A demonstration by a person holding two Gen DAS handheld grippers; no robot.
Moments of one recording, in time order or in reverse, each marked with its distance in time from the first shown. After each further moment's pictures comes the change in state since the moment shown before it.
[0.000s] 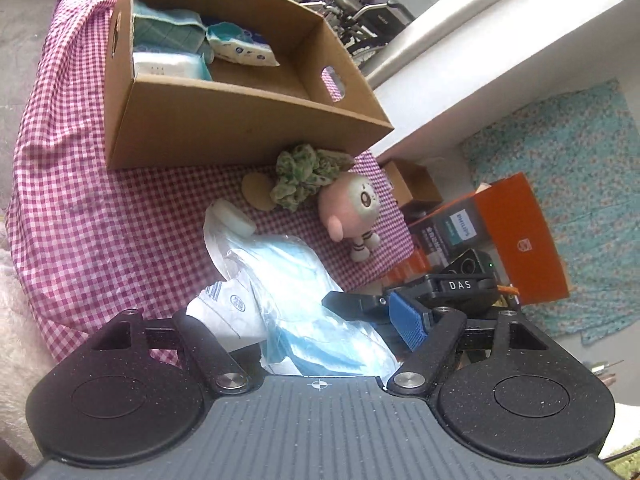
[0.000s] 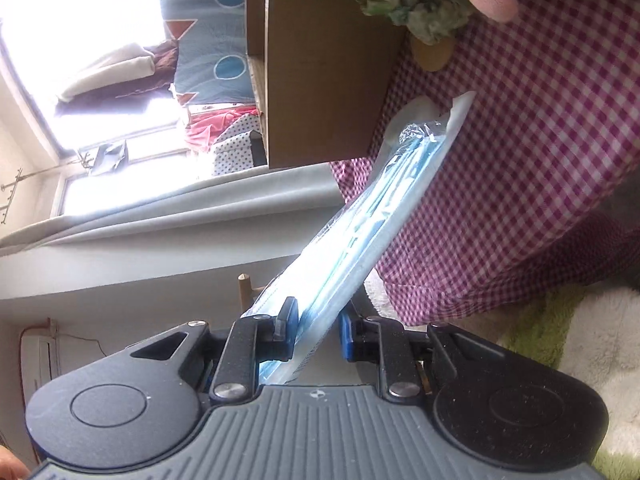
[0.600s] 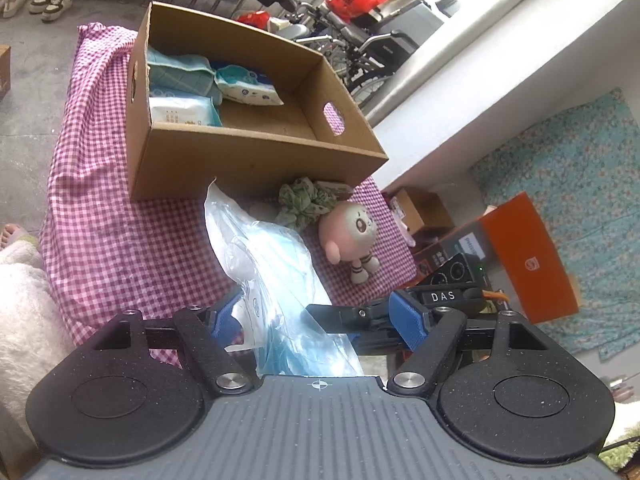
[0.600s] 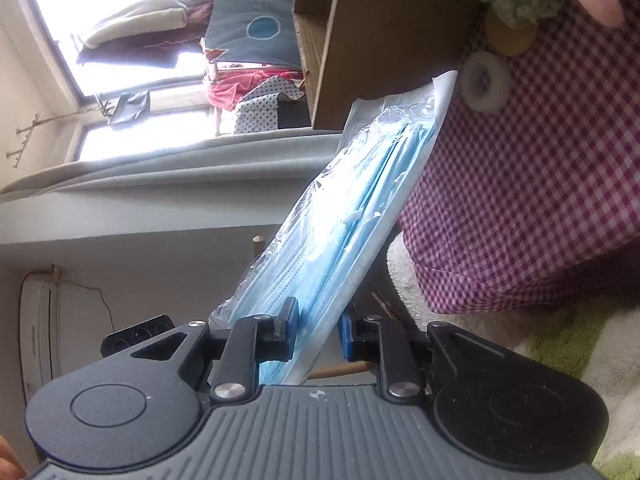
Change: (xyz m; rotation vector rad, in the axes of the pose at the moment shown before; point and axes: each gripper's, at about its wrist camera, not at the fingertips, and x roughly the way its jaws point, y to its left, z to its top) left arm -0.026 -0.037 -0.006 0.020 -0.100 0.073; right arm 0.023 0.050 0.006 -0.149 0.109 0.028
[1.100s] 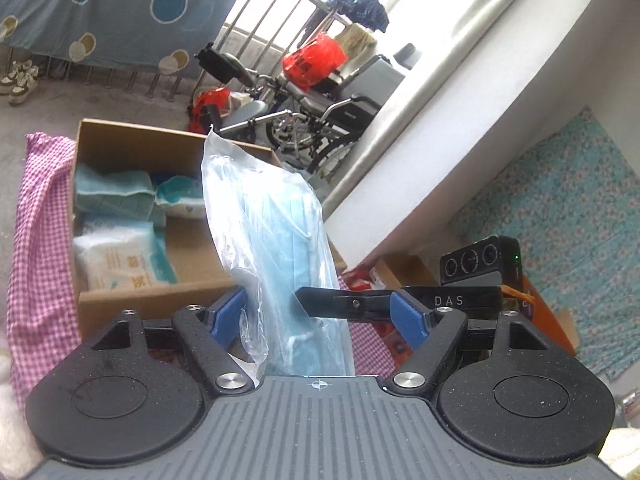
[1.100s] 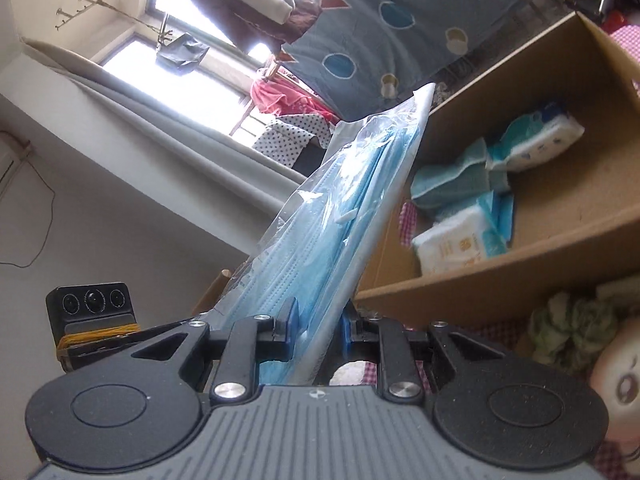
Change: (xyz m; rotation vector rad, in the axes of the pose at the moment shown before) left arm 0.023 -0.048 0.083 0.116 -0.204 -0.042; right arm -0.041 0.139 0.115 -0.536 -0.101 -0.198
